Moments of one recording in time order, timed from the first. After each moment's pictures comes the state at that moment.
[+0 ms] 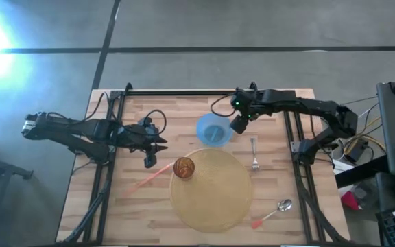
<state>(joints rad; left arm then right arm) -0.12 0.98 0.93 -0.62 -0.22 -0.26 -0.39 1.52 1.22 -0.96 0.16 0.29</state>
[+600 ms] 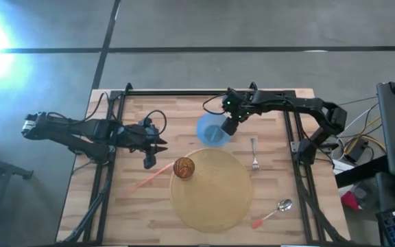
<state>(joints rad) -0.12 0.98 0.93 -0.63 -0.20 -0.27 -0.42 1.64 1.22 -0.78 0.02 0.25</state>
